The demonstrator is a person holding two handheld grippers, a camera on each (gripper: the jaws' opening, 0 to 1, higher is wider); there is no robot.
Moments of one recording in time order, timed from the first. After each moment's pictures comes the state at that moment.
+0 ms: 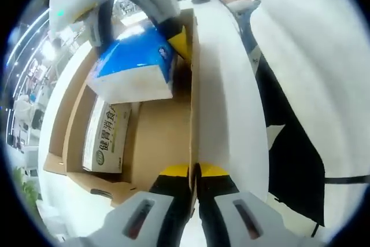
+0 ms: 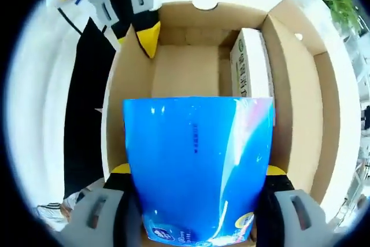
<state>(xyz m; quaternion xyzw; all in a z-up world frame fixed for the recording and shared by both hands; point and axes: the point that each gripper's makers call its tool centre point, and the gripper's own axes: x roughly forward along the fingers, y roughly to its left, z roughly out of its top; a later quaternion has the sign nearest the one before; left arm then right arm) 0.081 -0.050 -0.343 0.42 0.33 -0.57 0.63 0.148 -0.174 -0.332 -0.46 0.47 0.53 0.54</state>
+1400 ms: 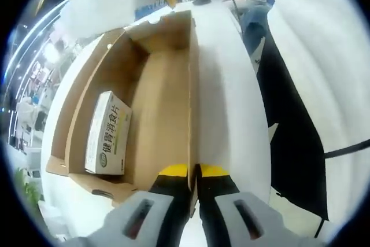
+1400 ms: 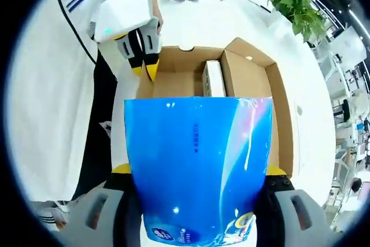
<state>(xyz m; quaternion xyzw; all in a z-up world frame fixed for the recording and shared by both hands) 0.081 -0.050 -0.341 0.42 0.32 -0.57 0.63 0.148 -0.198 -0.244 -0.47 0.40 0.49 0.62</state>
